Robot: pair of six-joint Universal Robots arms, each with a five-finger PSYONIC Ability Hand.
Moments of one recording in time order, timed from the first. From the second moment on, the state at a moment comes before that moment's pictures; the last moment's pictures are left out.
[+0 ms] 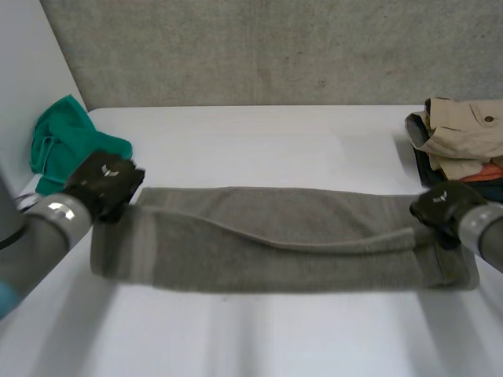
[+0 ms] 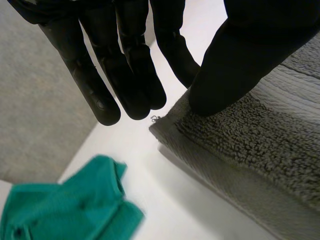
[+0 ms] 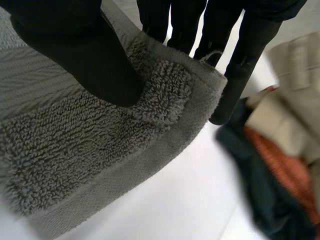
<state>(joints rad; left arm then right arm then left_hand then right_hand) 4.52 -1.84 -1.68 3.24 -1.34 3.85 1.67 -1.16 1.56 0.15 1.43 2.26 1.16 1.20 1.19 1.20 1.00 1.11 1.18 1.19 1.20 1.02</state>
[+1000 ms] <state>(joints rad) 4.34 -1.98 -1.52 3.39 -1.48 3.62 1.55 -1.23 1.70 0.08 1.29 2.58 0.19 0.21 0.21 0.20 0.05 0.33 0.33 0.34 0.34 0.17</state>
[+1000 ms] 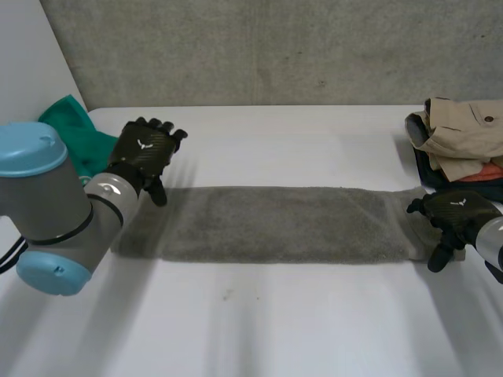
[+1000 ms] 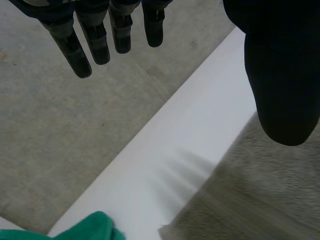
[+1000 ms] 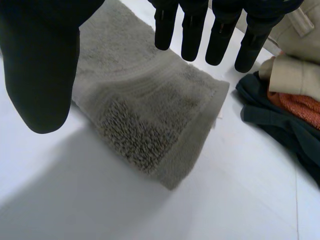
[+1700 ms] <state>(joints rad) 4.38 -1.81 -1.65 3.39 -1.45 3.60 1.50 -1.29 1.65 -0.17 1.28 2.16 0.19 0.21 0.21 0.20 0.05 1.12 1.18 1.19 1.20 0.99</state>
